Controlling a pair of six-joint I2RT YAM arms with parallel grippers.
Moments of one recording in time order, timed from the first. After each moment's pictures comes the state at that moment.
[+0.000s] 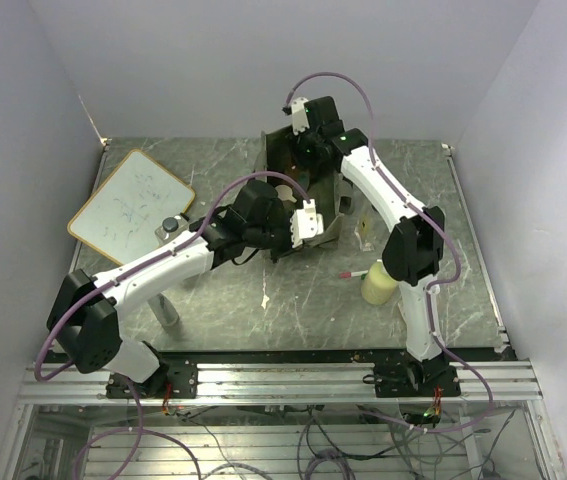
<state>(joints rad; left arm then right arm) -0.80 1.46 1.15 -0.26 0.52 0.53 0.48 2.22 2.20 -0.67 -0.02 -0.15</state>
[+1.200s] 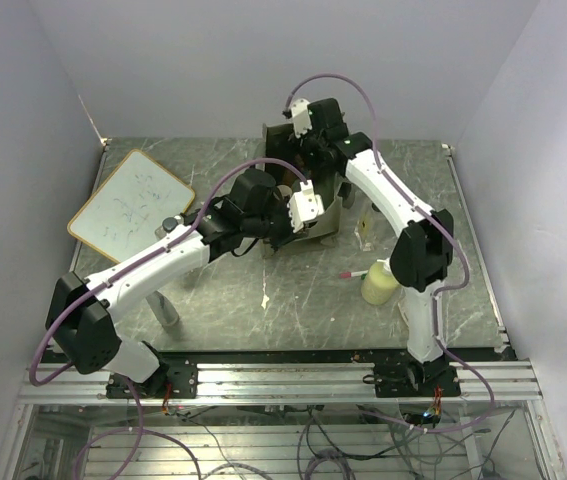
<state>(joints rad) -0.79 1.45 1.24 -0.30 0.43 0.45 0.49 2.14 2.08 -0.61 0.01 -0.25</state>
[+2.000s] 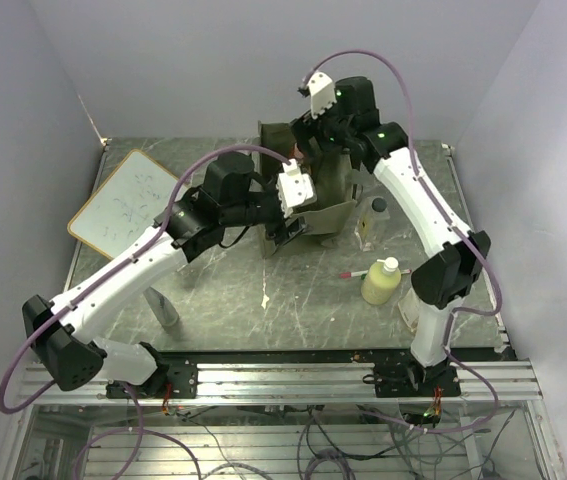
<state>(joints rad) -0.79 1.35 1.37 -0.34 0.44 0.44 0.48 1.93 2.09 -0.65 -0.08 -0.30</state>
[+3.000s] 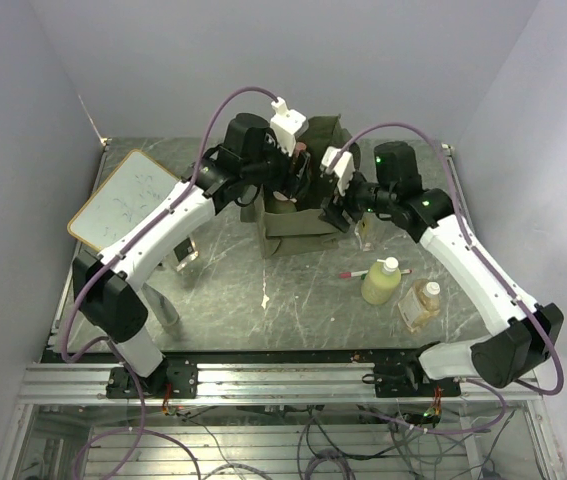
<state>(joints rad) -0.65 1.64 1.66 -0.42 0.19 0.02 0.45 1.34 1.38 -0.60 -0.45 -0.55</state>
